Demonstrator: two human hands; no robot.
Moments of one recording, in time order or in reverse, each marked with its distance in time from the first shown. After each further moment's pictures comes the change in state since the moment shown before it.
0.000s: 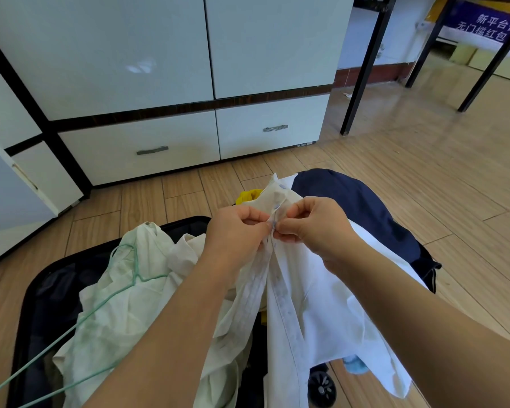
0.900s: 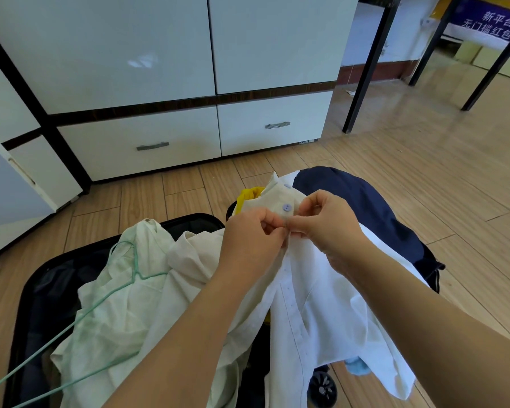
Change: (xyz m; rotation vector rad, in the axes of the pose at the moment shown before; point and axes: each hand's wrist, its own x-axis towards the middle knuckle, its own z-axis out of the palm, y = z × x) left_hand -0.002 -0.010 0.016 0.202 0.019 0.209; right_hand 0.007 0.010 -0.002 -0.065 0.129 -0.023
